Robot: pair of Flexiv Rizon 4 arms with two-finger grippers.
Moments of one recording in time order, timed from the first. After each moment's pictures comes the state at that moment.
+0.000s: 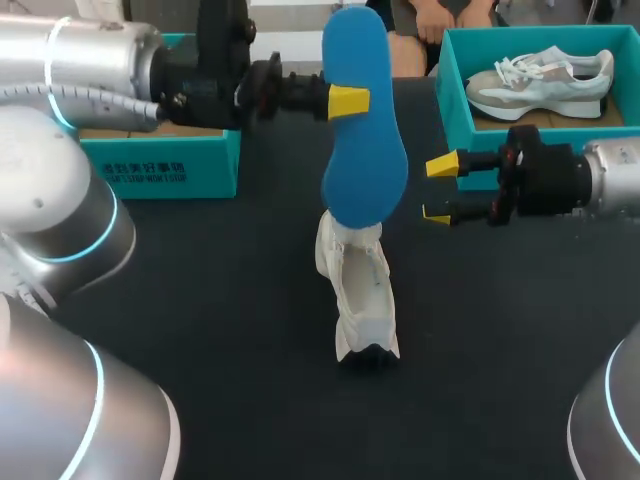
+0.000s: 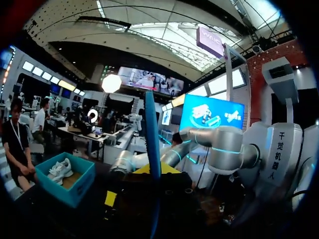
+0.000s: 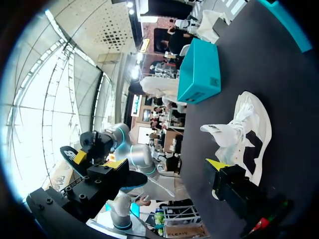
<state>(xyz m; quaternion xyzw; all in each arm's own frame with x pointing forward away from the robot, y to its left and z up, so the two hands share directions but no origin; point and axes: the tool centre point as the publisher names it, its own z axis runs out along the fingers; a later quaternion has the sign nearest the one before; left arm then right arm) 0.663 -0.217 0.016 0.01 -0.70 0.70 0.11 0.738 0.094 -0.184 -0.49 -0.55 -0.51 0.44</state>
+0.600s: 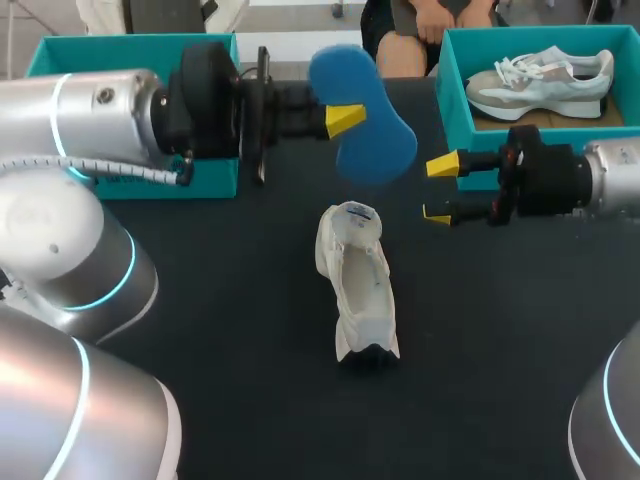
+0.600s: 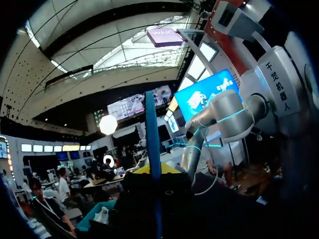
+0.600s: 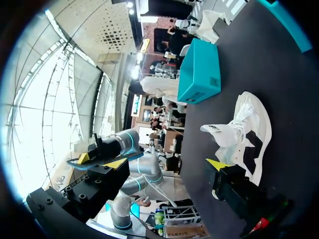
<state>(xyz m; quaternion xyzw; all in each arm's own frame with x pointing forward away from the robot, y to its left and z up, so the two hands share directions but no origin) 0.665 -0.214 0.007 -0.15 -0.63 0.75 -0.11 0.737 0.094 -0.184 -0.49 -0.55 -0.51 0.44</state>
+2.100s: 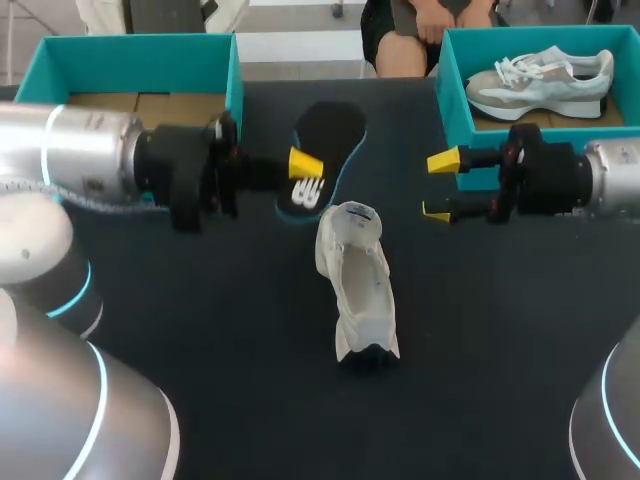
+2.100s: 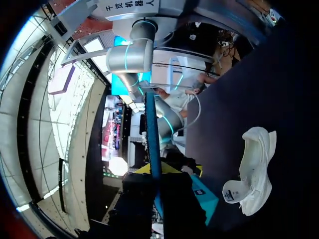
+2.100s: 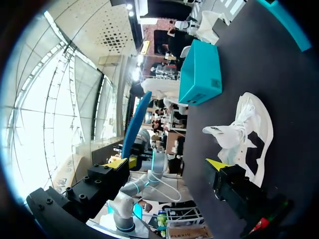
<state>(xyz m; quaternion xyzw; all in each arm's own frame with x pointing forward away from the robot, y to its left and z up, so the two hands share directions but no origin) 0.691 -0.172 -0.102 -0.52 -0.51 0.52 -0.45 0.741 0.095 -0.178 -0.50 -0.53 -0.52 0.44</state>
